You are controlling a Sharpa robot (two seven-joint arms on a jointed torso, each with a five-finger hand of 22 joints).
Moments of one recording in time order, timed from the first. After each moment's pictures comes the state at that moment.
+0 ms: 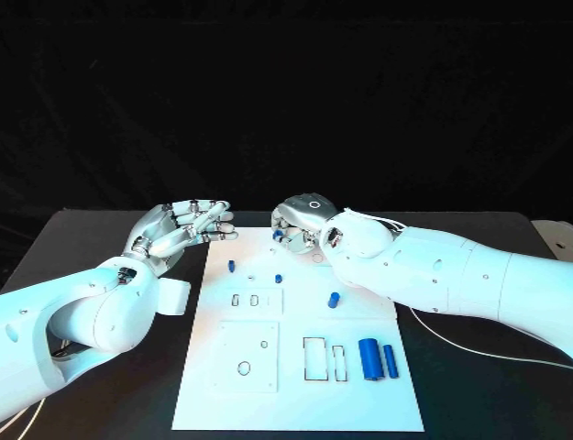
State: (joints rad) left arm 1.22 -0.93 -0.01 1.68 -0.04 -0.38 0.48; left_hand 1.46 -0.11 0.25 0.27 0.05 0.84 0.21 0.31 0.19 1.05 0.16 0.15 0.07 1.02 0.11 0.37 0.28 0.17 0.96 0.23 0.30 0.10; right arm 1.32 -0.45 -0.12 1.14 -1.70 -0.44 -0.09; right_hand 1.25 -0.14 0.61 0.04 0.10 1.01 0.13 0.33 0.33 1.24 0.07 0.07 0.17 1.47 0.00 1.37 1.21 0.05 1.45 0.10 1.45 1.31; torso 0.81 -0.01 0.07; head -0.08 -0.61
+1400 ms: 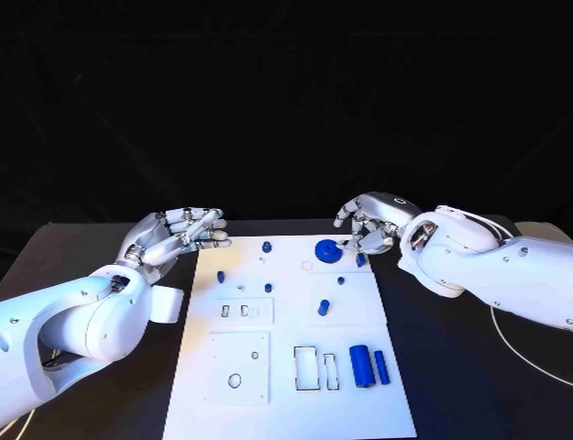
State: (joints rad) left arm 1.22 -0.94 -0.01 1.67 -0.04 -0.38 0.47; left_hand 1.46 -0.11 0.25 0.27 0.05 0.84 0.21 0.31 0.19 1.05 0.16 0.15 0.07 1.01 0.11 0.37 0.28 0.17 0.96 0.23 0.30 0.10; right arm 1.37 -0.88 -0.10 1.49 -1.43 -0.39 -0.11; right_hand 1.23 -0.25 0.42 0.09 0.19 0.87 0.13 0.27 0.39 1.36 0.04 0.50 0.51 1.47 -0.02 1.42 1.25 0.05 1.46 0.08 1.47 1.31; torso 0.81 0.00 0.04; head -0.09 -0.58
